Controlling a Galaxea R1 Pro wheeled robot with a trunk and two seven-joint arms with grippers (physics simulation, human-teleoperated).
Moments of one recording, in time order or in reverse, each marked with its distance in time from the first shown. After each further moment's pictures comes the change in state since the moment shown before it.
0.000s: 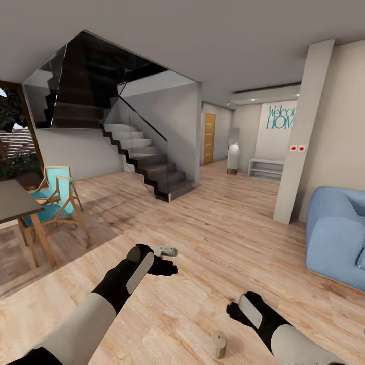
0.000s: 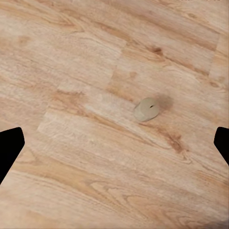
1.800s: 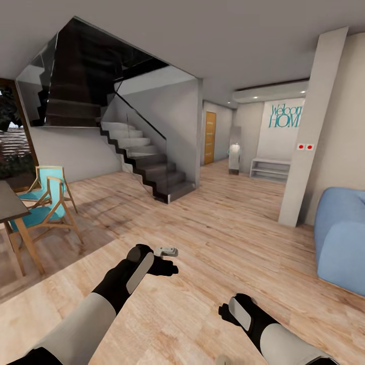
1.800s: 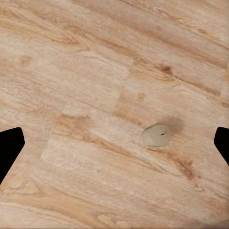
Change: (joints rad) left arm 0.000 0.000 0.000 0.000 0.006 0.002 0.000; right arm -0.019 0.064 0.023 0.062 0.072 -0.046 0.010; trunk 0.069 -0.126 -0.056
